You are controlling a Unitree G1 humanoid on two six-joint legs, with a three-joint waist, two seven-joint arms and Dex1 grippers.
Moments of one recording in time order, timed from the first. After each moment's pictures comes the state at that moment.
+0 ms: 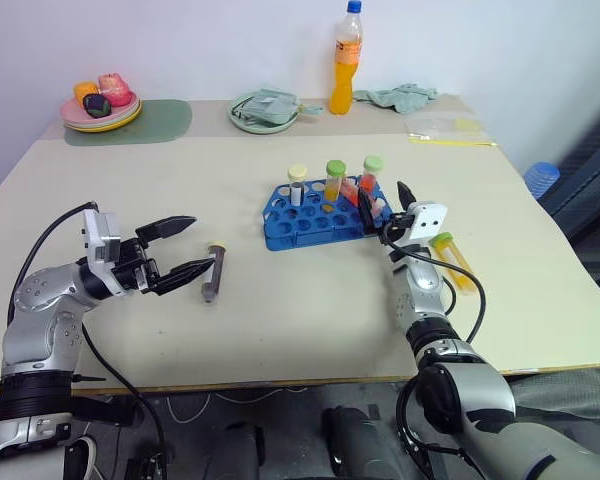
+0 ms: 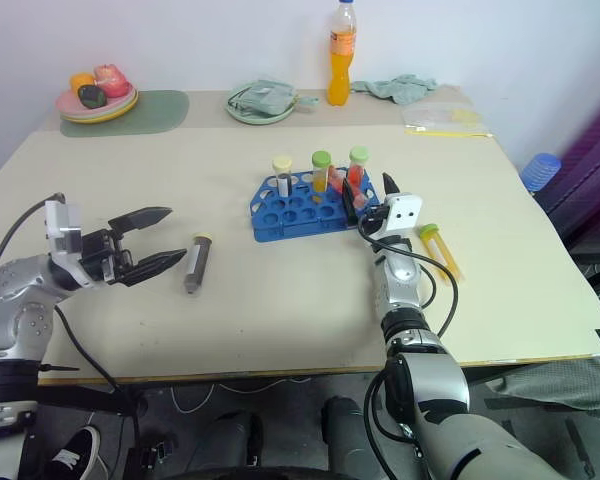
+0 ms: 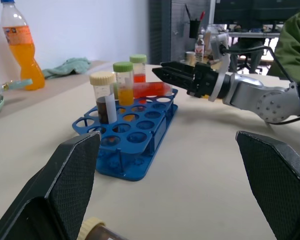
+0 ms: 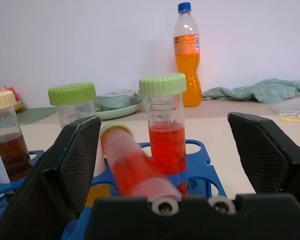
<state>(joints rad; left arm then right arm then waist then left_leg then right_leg) -0.28 0.67 0.26 0.14 -0.62 0.08 -1.27 -0.75 -0.11 -0.21 1.03 0.19 -0.67 0.37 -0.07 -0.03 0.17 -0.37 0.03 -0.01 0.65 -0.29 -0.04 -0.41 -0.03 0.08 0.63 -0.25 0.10</state>
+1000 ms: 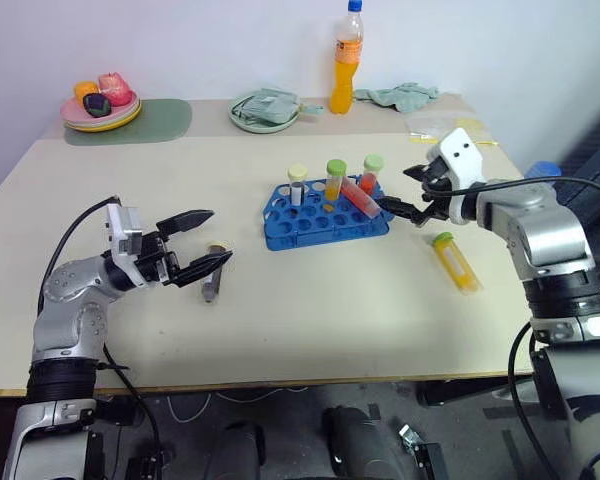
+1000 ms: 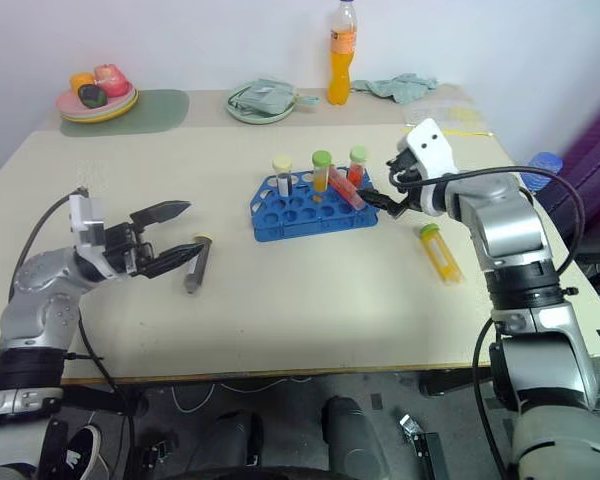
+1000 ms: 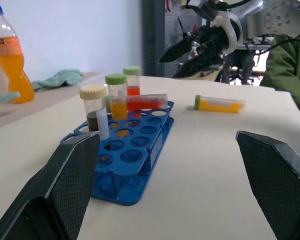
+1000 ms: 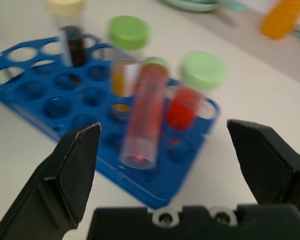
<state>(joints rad) -0.37 0.58 0.21 0.18 -0.58 0.05 -1.26 -0.87 -0.69 0.19 0.24 0.16 0.66 0.83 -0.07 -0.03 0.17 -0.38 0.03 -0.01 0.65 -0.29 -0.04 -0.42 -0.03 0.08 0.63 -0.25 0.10</state>
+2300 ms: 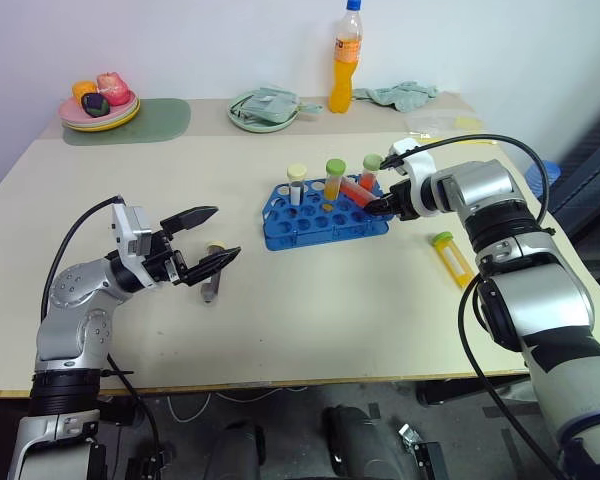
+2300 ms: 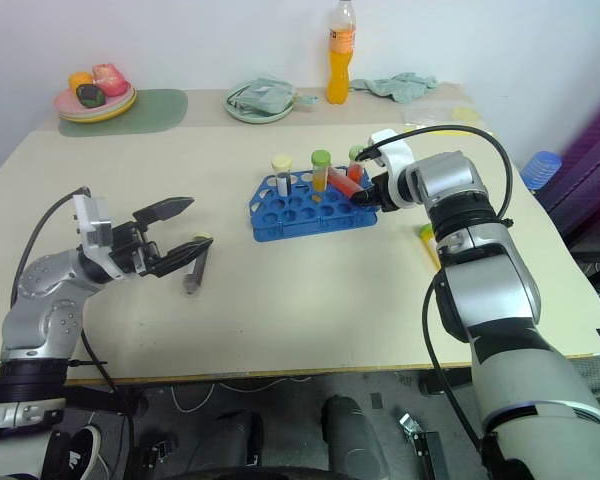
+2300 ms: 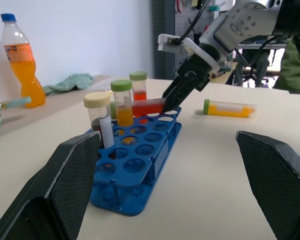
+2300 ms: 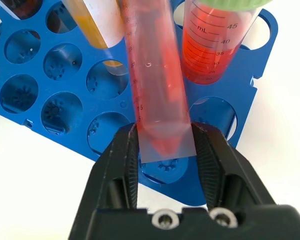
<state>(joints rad) -0.31 0.56 0.21 0.04 -0.58 0.09 -1.14 -1.24 -0.48 0.22 0.94 0.02 0.80 0.87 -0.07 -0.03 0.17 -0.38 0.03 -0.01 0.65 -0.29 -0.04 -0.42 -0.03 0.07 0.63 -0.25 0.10</state>
